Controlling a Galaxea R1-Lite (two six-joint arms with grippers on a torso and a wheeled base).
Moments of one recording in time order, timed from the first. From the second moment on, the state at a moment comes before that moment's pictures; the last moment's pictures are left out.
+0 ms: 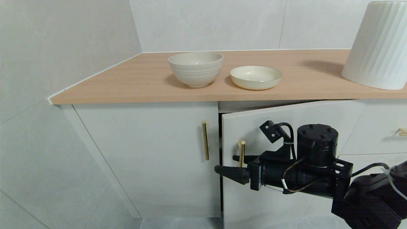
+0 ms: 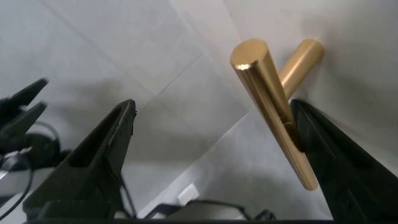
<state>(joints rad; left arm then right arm) 0.01 0.00 0.00 0.00 0.02 0.00 0.72 1.87 -0.67 -1.02 0.42 0.40</state>
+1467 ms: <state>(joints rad) 0.00 0.01 -0.13 0.04 -0.10 0.02 0.82 1.69 -0.51 -1.02 0.43 0.42</state>
